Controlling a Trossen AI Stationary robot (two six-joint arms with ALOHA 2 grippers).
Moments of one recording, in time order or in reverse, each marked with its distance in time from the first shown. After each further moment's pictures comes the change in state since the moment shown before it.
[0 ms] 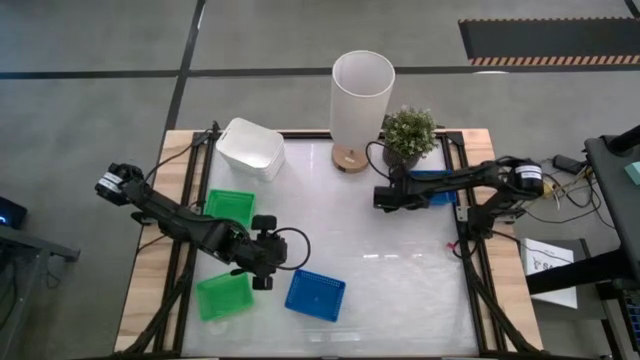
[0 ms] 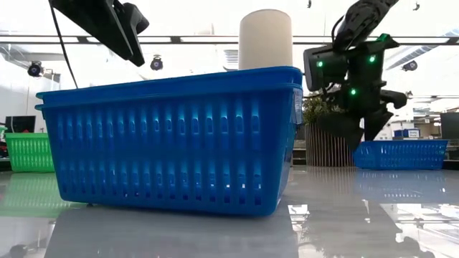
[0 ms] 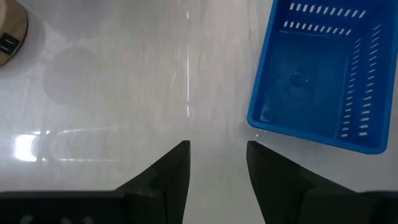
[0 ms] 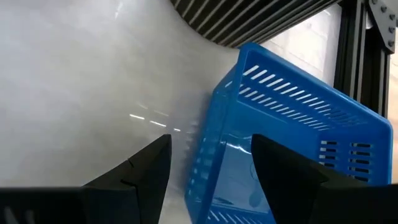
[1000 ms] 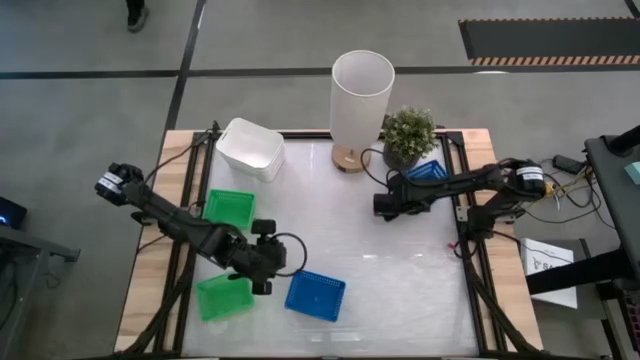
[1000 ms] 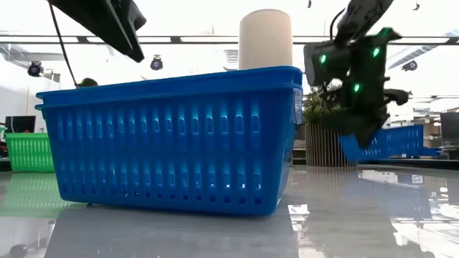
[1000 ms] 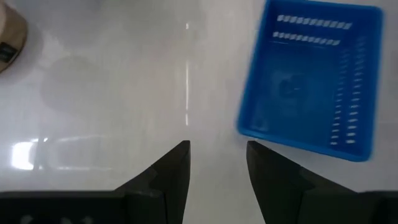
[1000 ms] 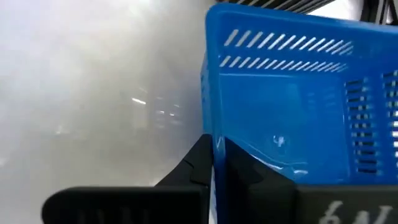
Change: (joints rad) left arm -0.038 -0.001 -0.014 0.044 -0.031 -0.026; right arm 0.078 -0.004 0.027 -0.054 -0.070 -0.012
